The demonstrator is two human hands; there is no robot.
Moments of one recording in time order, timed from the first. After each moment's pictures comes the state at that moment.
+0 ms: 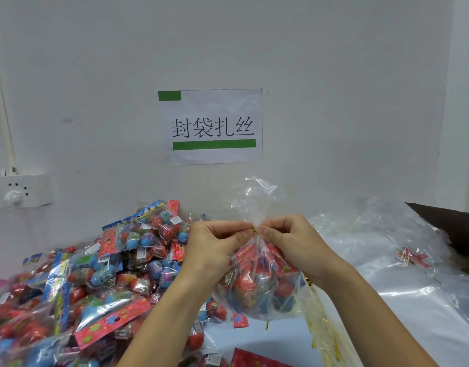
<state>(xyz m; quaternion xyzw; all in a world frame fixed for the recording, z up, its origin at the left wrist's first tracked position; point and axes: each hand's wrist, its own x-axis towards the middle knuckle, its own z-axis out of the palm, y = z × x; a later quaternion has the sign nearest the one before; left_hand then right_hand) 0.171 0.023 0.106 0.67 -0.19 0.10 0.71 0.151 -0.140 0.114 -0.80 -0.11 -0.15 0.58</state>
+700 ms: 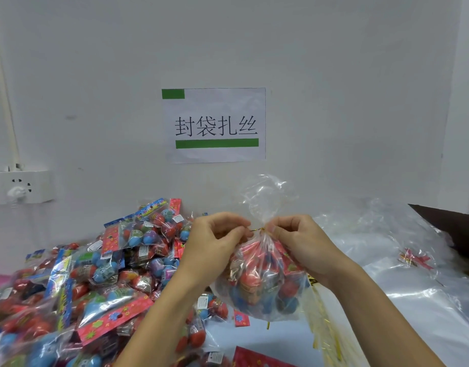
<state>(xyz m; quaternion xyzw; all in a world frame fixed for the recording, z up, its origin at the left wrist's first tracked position) 0.181 0.032 0.103 0.72 -0.24 0.15 0.63 0.151 -0.144 0.113 -0.76 -0.10 -0.13 0.63</state>
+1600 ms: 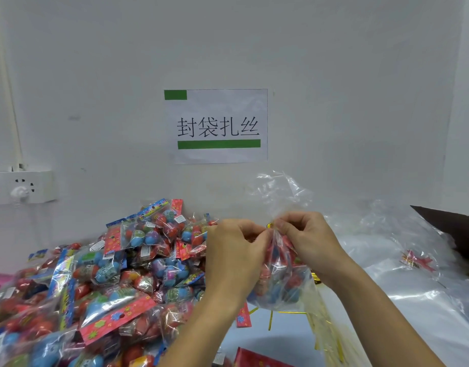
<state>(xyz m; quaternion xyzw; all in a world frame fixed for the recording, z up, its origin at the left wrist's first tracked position) 0.151 -0.003 0.104 0.75 -0.23 0.34 0.52 0.163 -0.149 0.108 -0.74 -0.12 -0.22 0.62</state>
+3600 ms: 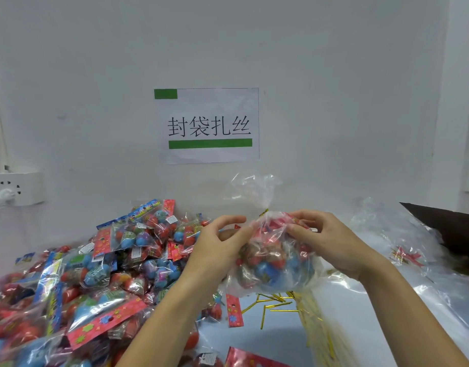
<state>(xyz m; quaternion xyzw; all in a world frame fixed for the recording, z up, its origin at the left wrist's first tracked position) 0.179 0.015 0.096 0.69 -0.19 0.06 0.70 0.162 -0.208 0.103 -0.79 -0.16 -0.18 0.56</state>
